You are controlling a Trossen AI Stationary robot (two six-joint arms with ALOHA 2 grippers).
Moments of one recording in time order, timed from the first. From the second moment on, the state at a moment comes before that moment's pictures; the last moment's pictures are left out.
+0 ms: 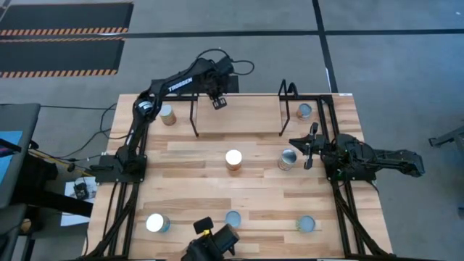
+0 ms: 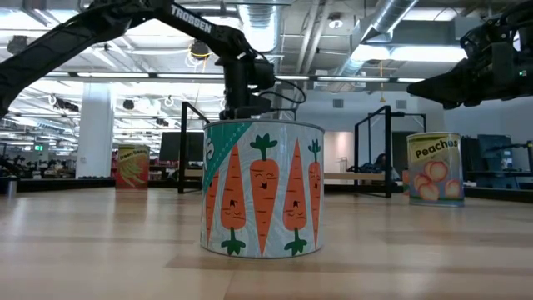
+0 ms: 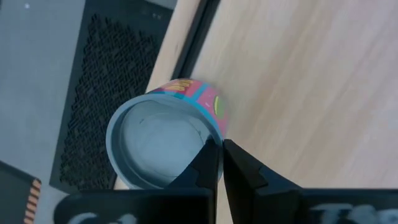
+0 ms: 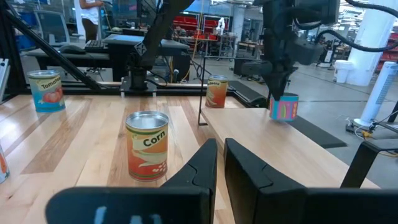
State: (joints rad) left arm 0.66 2.23 2.12 -1.22 -0.11 0.28; right arm -0.14 0.05 0.00 0.04 0.13 -0.08
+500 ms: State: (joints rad) left arm 0.66 2.23 2.12 -1.26 -0.07 0.30; right arm -0.14 0.05 0.00 0.04 0.13 -0.08
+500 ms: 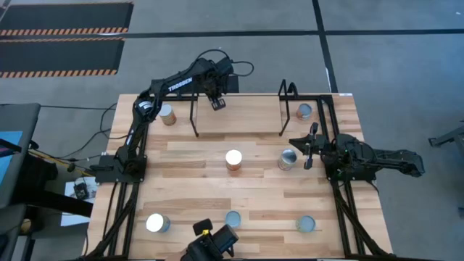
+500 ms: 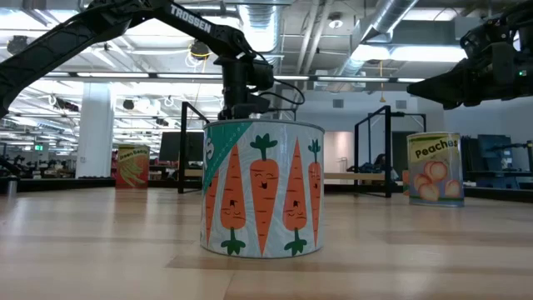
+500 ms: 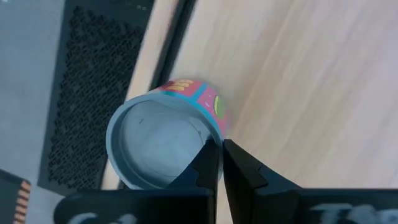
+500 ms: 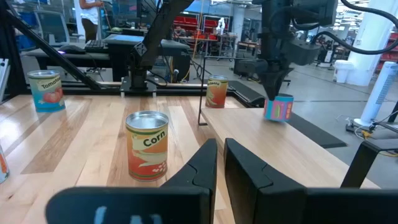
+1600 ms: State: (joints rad) left arm 0.66 2.23 2.12 -1.28 -0.07 0.30; right arm -0.14 0.05 0.00 0.04 0.13 -0.08
